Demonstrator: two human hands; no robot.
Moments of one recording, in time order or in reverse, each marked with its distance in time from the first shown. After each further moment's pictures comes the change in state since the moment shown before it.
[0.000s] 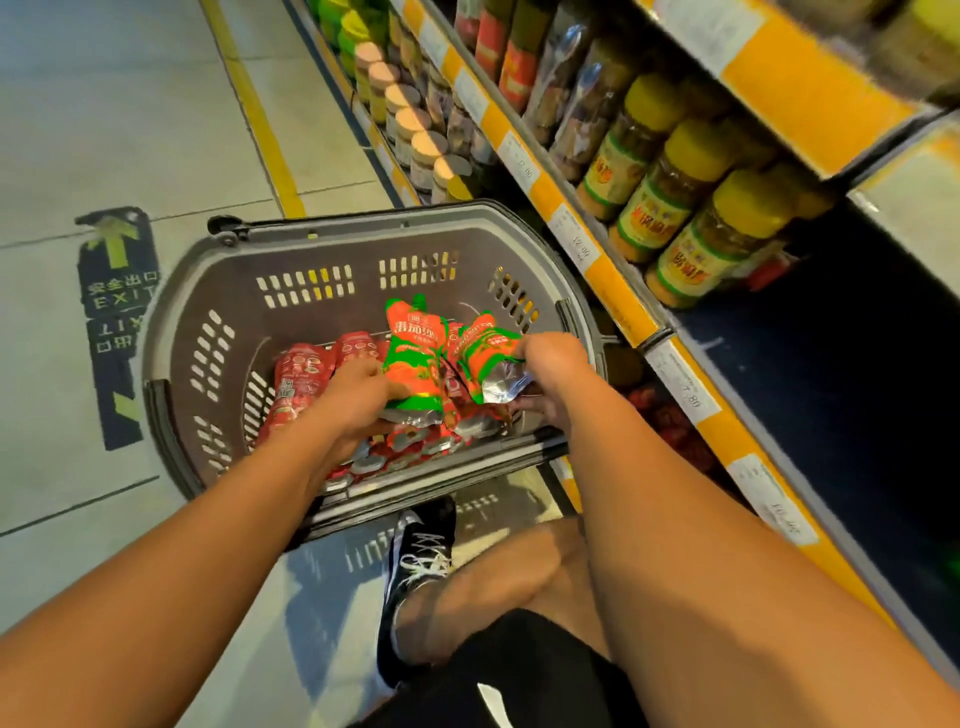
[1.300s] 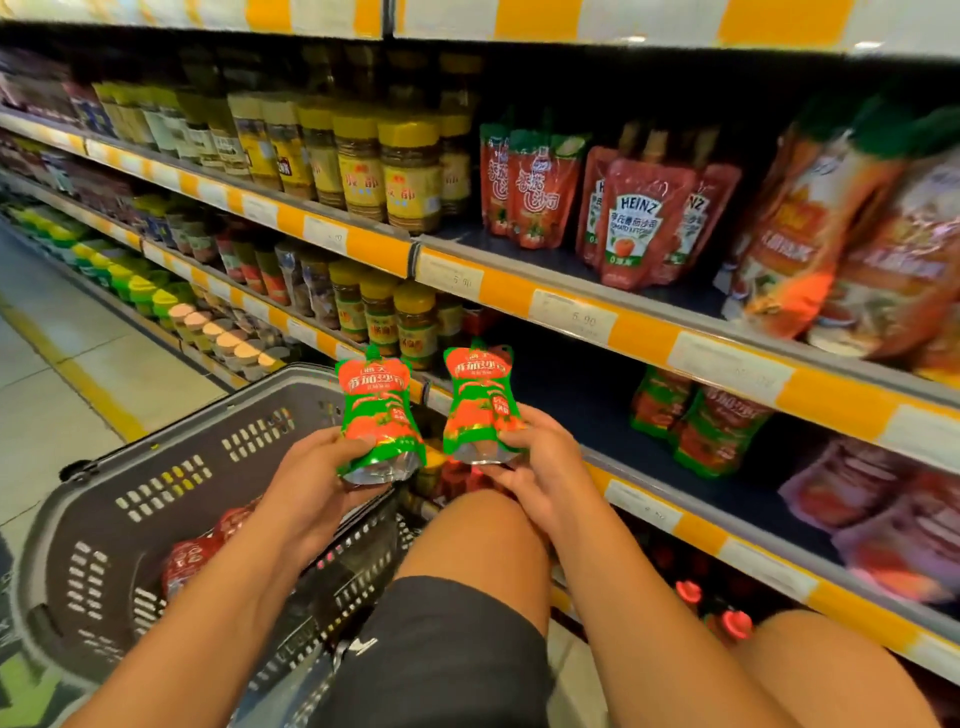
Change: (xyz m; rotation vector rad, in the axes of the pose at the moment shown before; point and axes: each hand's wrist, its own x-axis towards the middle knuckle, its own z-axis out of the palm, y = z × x) left_hand -0.209 0.075 0.122 -0.182 -0.363 0.292; right_hand -0.167 0.141 -0.176 1.189 0.046 -0.231
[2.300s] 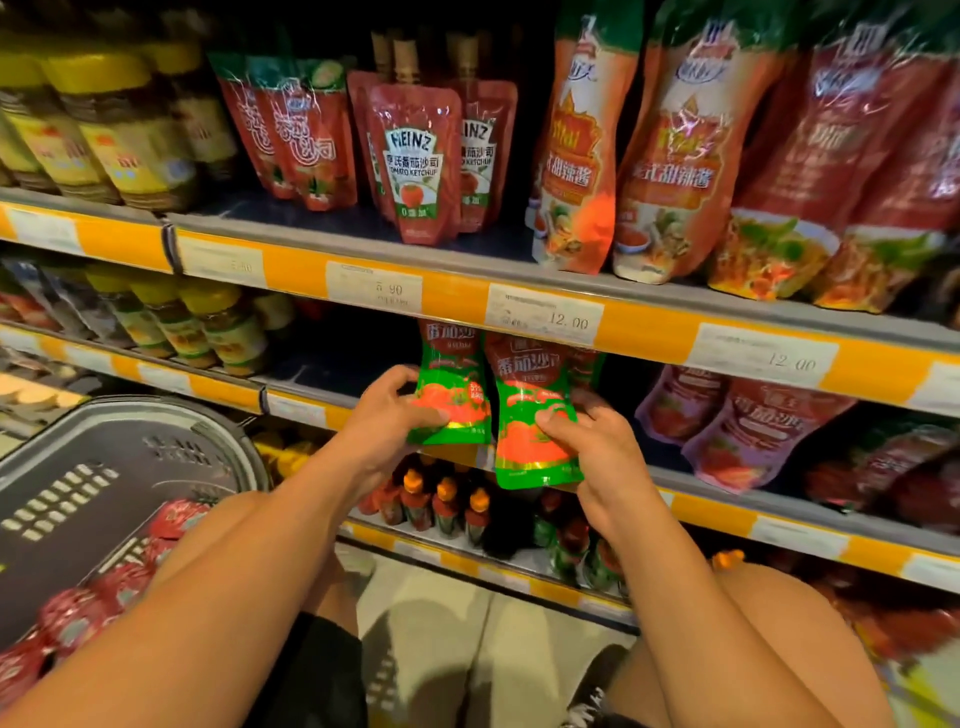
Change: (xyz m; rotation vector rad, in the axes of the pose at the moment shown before) left_hand 0.052 -0.061 0.213 0.371 -0.494 -0.054; right_hand -0.059 -0.071 -0.177 -0.139 0.262 -0.348
